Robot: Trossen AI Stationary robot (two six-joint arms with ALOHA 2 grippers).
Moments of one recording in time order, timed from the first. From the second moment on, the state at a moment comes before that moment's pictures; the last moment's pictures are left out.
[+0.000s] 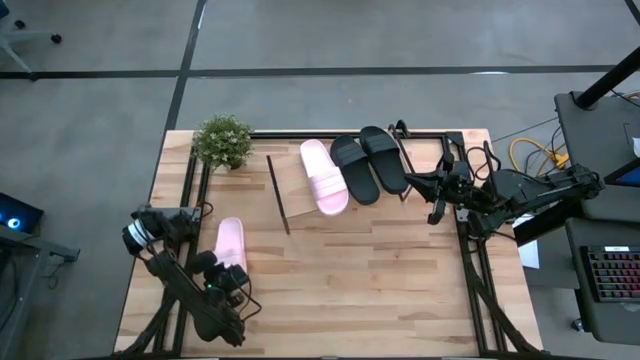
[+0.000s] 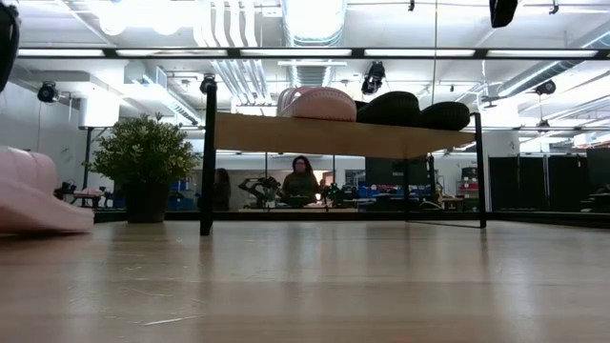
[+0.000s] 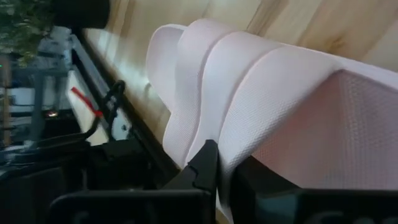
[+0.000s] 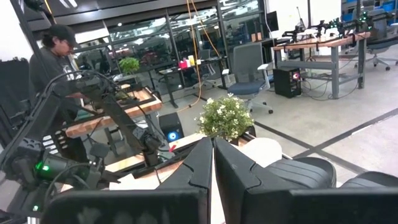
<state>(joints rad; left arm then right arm) -0.93 1.90 1.24 -1.57 -0.29 -1.54 0.27 0.62 0.65 0.02 0.60 0.20</state>
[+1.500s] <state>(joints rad) -0.90 1.71 1.32 -1.57 -0.47 -1.40 0.27 0.62 0.65 0.03 0.60 0.20</state>
